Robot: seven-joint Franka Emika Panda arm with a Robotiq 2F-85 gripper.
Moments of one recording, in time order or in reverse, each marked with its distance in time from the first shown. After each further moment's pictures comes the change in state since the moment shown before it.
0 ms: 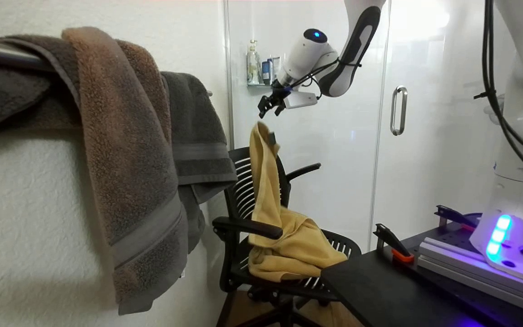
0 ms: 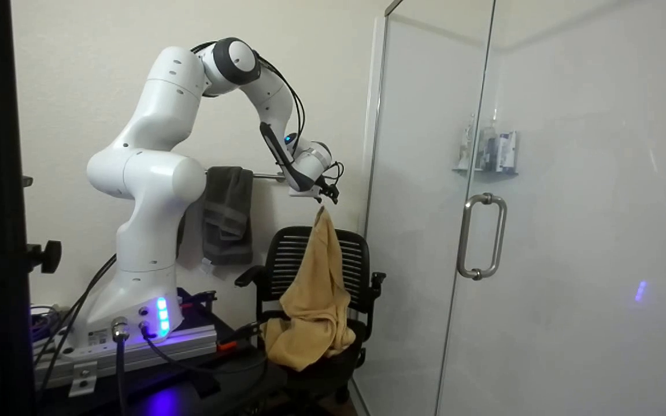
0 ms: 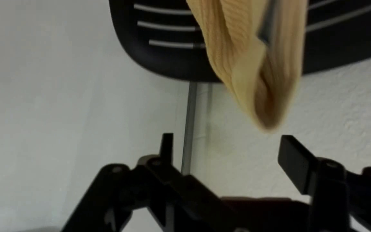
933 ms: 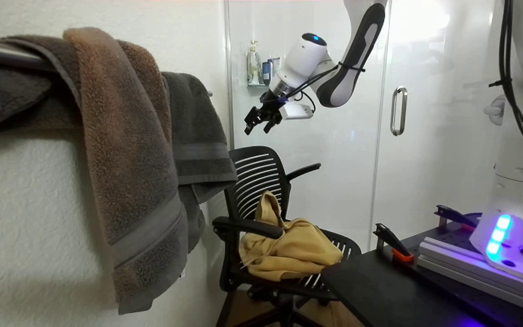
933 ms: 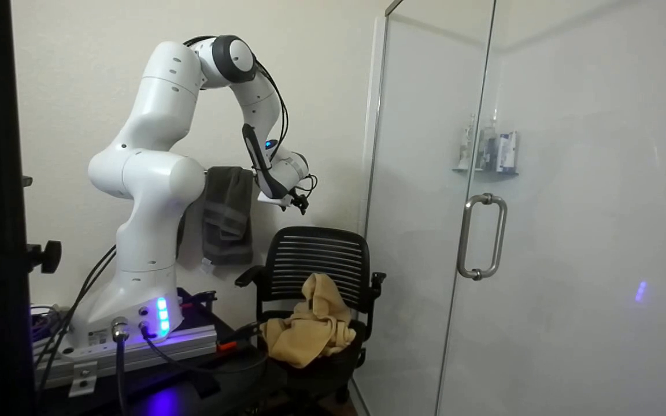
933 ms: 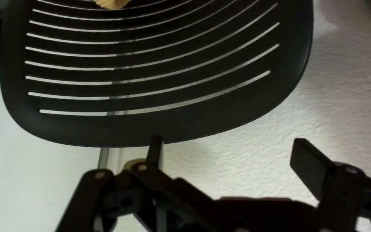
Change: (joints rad) arm -0.030 -0.062 0.196 -0.185 0.019 0.032 -0.039
